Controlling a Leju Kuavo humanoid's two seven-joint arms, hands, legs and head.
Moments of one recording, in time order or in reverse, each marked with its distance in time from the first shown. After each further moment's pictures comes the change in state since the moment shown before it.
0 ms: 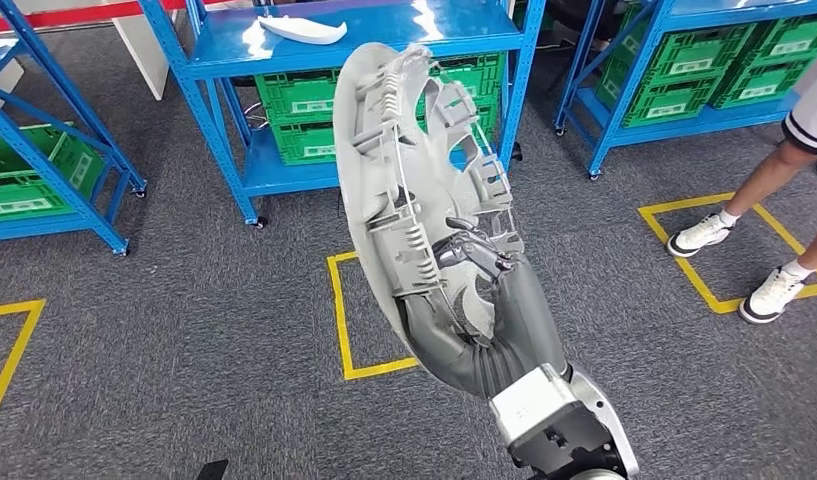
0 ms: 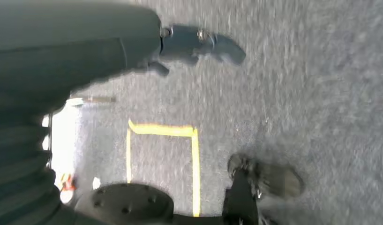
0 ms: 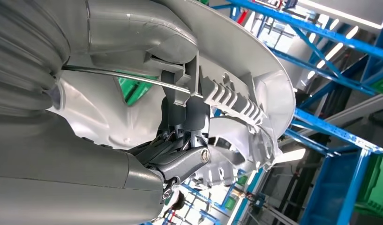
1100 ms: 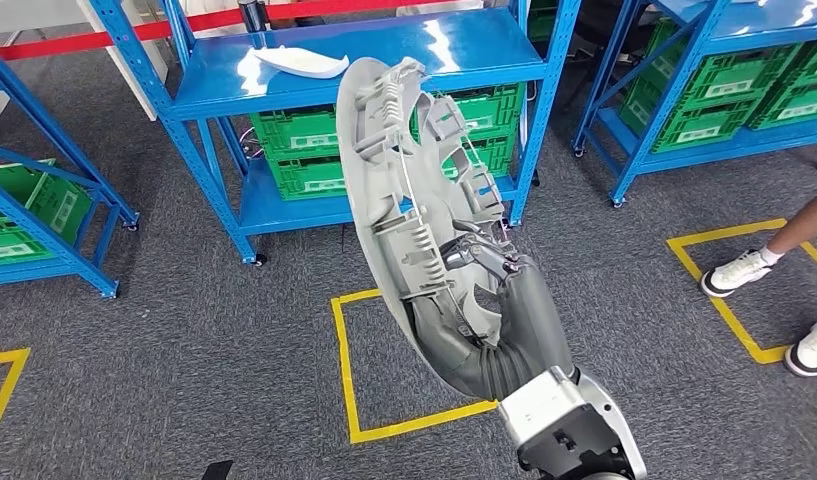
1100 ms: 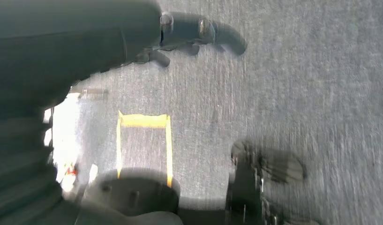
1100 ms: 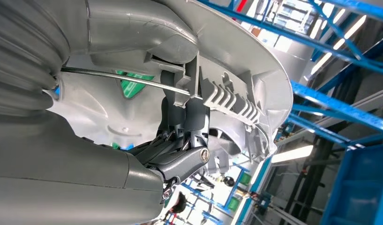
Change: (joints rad) left arm 0.001 0.000 -0.002 0.000 0.008 -0.001 0.009; right arm 0.012 -0.004 -0.010 -0.014 -0.003 0.011 -0.003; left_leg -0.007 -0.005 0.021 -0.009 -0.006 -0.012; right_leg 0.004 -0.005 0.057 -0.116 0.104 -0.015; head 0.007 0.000
